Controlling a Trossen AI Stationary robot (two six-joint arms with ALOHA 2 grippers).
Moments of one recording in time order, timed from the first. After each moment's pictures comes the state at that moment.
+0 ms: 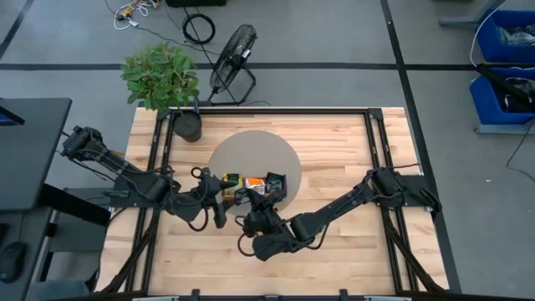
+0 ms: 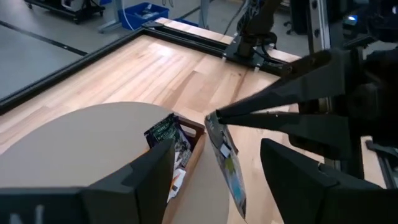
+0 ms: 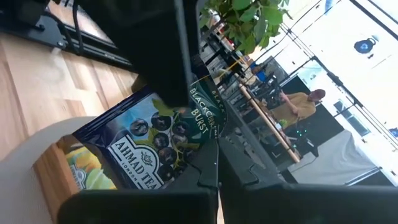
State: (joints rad) left arm -0.53 1.18 0.84 -0.17 -0.80 -0.57; right arm 0.46 2.16 1.71 -0.14 1.37 -0.21
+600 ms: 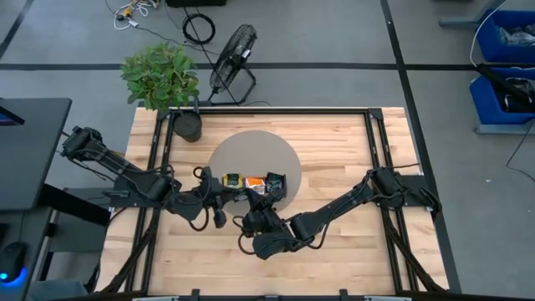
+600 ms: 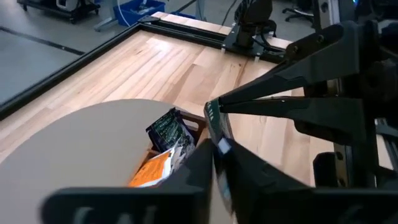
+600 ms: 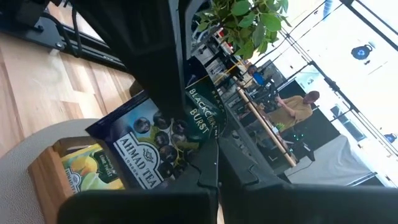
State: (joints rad) left arm -0.51 1.18 0.84 -0.19 -0.76 -0.53; right arm 0.46 2.16 1.71 -0.07 1.37 -0.31
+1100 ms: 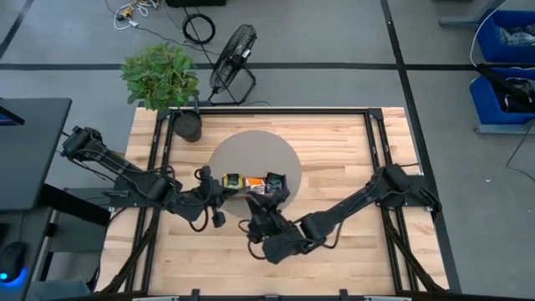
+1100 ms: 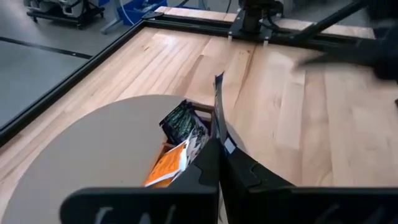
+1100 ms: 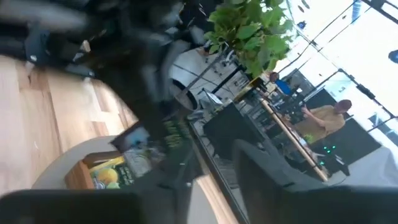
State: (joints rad) left arm -0.51 1.18 0.84 -0.25 -0.77 -0.46; right arm 0.49 2.07 1.71 -0.13 1.28 -0.28
